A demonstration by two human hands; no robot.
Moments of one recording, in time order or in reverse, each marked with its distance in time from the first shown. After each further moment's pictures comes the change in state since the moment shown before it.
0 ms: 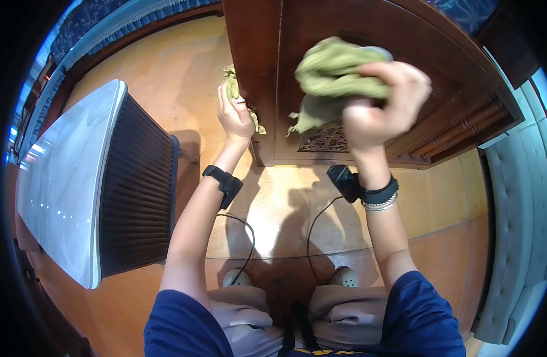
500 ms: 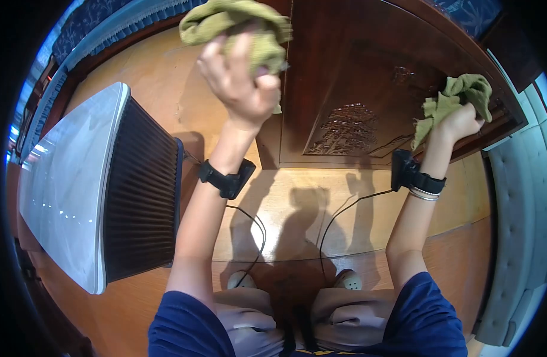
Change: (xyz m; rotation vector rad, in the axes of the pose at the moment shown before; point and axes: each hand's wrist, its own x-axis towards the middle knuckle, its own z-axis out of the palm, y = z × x) left_hand 0.084 0.084 -0.008 0.200 0.185 0.491; right_hand 0.011 0.128 -0.049 0.274 0.550 0.810
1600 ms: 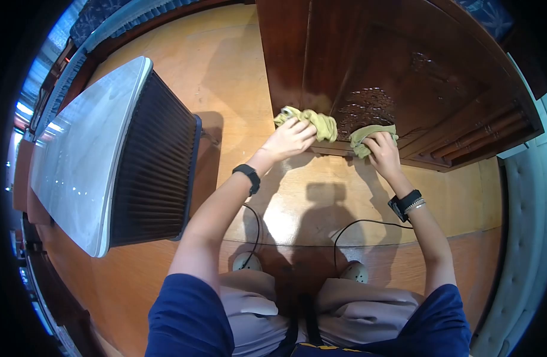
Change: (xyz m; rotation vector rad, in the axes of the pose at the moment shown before) left_hand -0.162 0.011 -0.034 0.019 -0.913 0.610; right_hand -0.134 0.070 -0.145 -0.709 -1.593 -0.557
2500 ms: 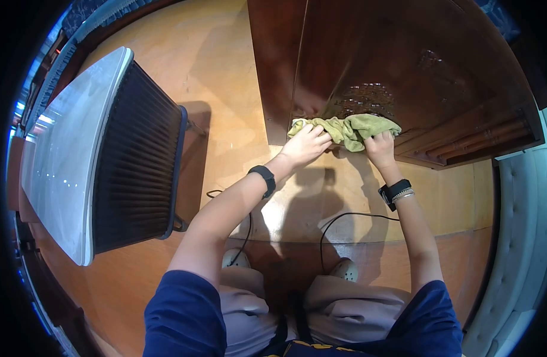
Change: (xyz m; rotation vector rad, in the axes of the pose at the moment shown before) left_hand 0.024 0.055 0.039 -0.114 -0.249 -0.085; right_hand -0.002 0.028 0.037 -0.320 0.273 -0.185
